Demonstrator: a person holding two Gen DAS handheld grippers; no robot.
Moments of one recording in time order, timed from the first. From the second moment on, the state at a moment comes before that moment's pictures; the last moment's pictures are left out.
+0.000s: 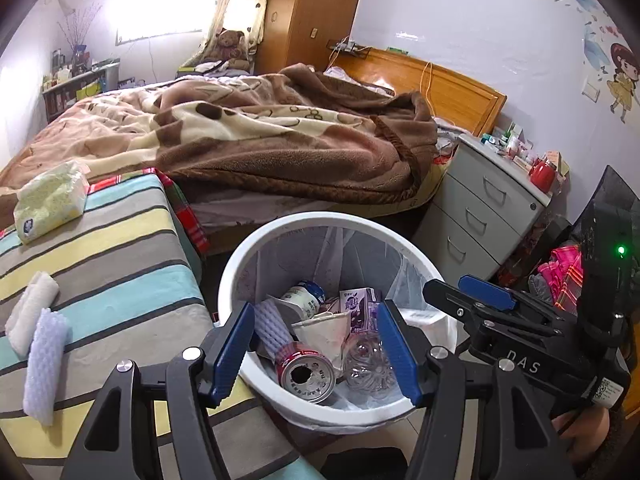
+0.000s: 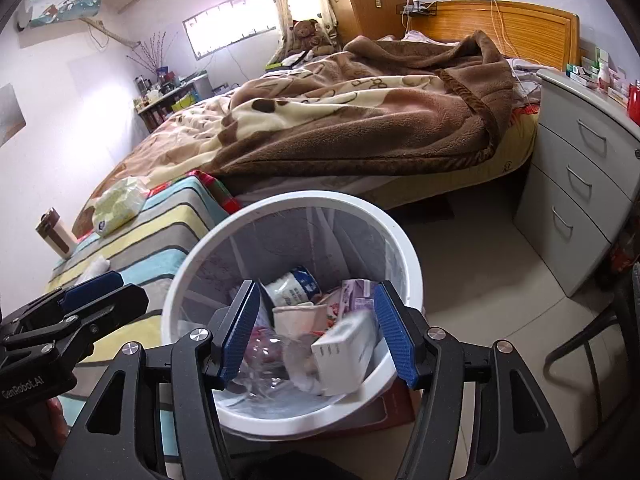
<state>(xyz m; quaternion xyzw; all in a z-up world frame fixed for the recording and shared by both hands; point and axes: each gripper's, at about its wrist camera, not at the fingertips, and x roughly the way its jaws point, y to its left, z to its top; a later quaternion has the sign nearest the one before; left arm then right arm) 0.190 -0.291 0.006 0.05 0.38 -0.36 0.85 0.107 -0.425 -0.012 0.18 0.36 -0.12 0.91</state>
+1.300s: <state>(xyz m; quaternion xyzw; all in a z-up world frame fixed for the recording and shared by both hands) 0.221 -0.077 0.021 -0.04 0.35 -0.21 0.91 0.157 -0.287 -0.021 0.16 0.38 0.00 0.91</state>
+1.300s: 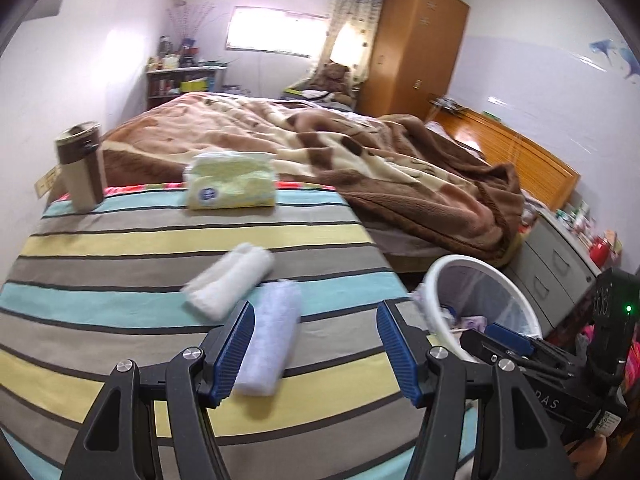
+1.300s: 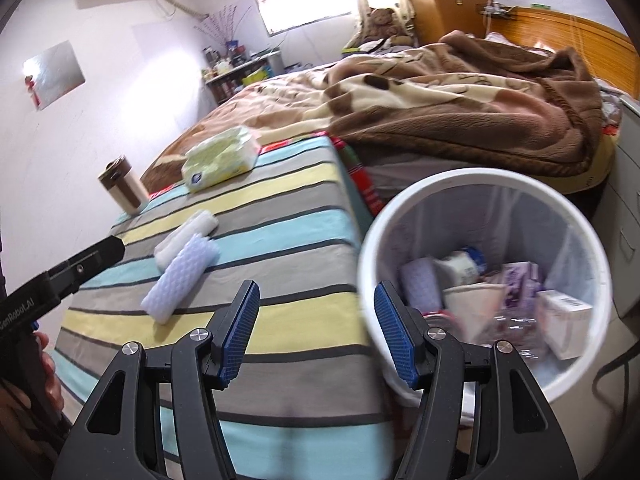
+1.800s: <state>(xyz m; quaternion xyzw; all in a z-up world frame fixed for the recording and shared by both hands) 0.248 -0.007 0.002 -0.05 0.38 -0.17 0.91 0.195 -0.223 -0.032 0.16 0.41 0.07 0.90</state>
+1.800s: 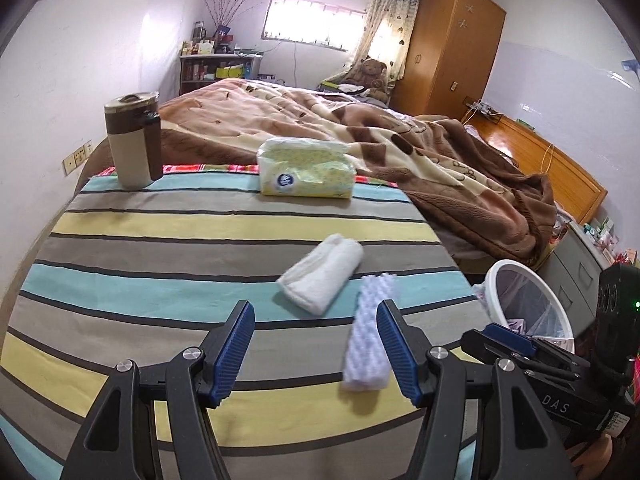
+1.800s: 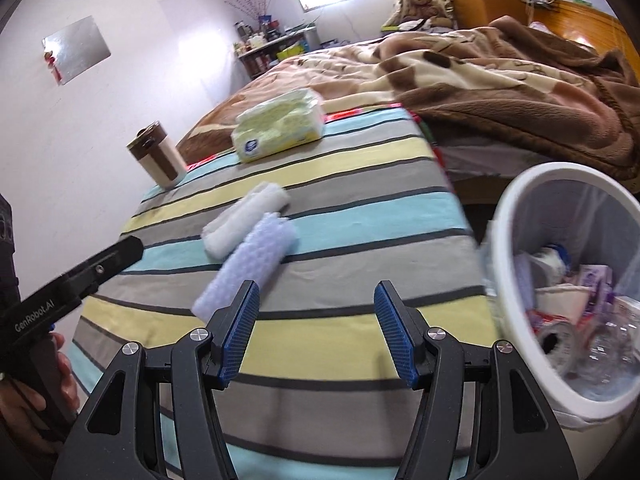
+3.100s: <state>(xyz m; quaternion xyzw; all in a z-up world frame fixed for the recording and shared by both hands) 0.344 -0.044 -0.046 0.00 0.43 -0.22 0.87 0.256 -0.231 -0.052 0.19 0.44 0.06 0.88</state>
